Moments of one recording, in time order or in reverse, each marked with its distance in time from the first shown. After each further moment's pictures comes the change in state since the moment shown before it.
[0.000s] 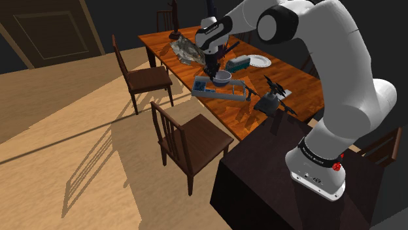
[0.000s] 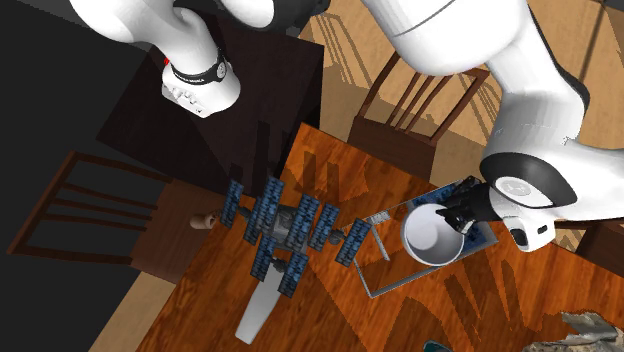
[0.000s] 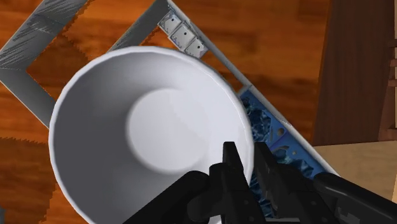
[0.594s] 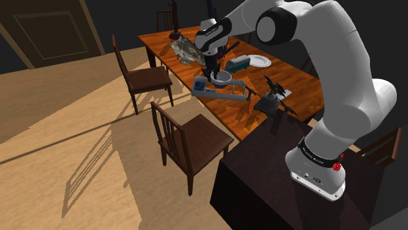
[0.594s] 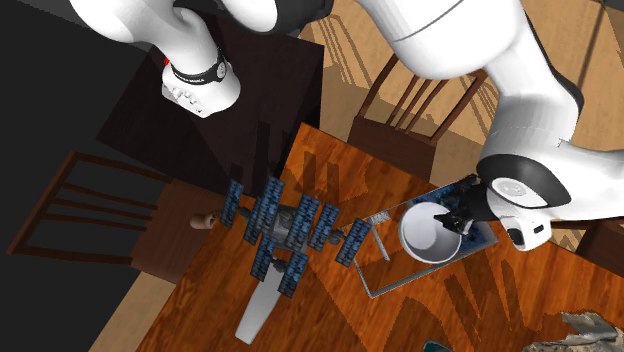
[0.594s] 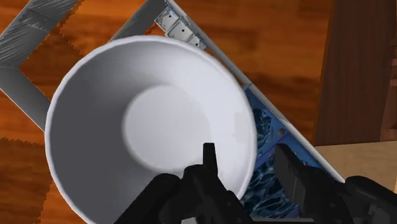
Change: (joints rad) arm 0.001 0.015 0.002 0.004 0.001 0.013 0.001
